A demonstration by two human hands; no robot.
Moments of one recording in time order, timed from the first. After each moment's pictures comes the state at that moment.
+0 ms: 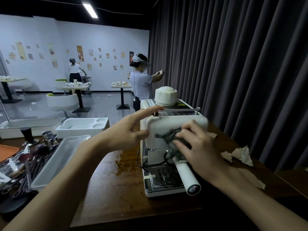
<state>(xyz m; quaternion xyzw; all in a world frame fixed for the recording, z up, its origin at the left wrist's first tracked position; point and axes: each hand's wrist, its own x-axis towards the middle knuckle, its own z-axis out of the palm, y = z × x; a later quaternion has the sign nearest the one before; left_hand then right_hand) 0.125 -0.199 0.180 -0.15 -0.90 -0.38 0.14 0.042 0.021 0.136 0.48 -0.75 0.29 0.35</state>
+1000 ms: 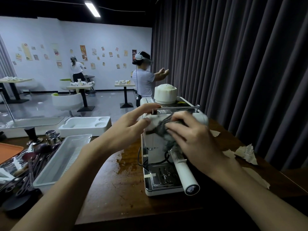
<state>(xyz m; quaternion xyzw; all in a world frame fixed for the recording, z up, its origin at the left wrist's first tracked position) 0.123 -0.185 0.178 -0.10 -0.88 -0.44 0.18 0.034 0.013 0.151 0.51 -0.73 0.27 0.37</state>
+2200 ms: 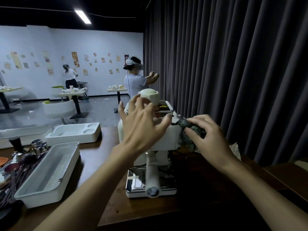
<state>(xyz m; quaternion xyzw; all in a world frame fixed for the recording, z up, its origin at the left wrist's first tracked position) 0.073 -0.099 0.186 0.07 -0.91 -0.11 0.39 -0.002 0.083 0.145 0.36 -0.77 0.47 0.24</state>
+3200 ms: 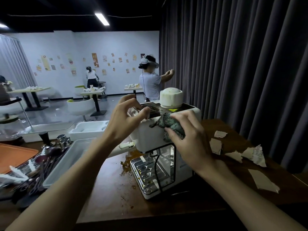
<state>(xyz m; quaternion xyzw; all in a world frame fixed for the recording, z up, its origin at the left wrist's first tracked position) 0.096 -0.178 0.188 0.03 -0.86 -0.33 0.38 0.015 0.008 0.134 0.44 -0.69 0.43 0.39</state>
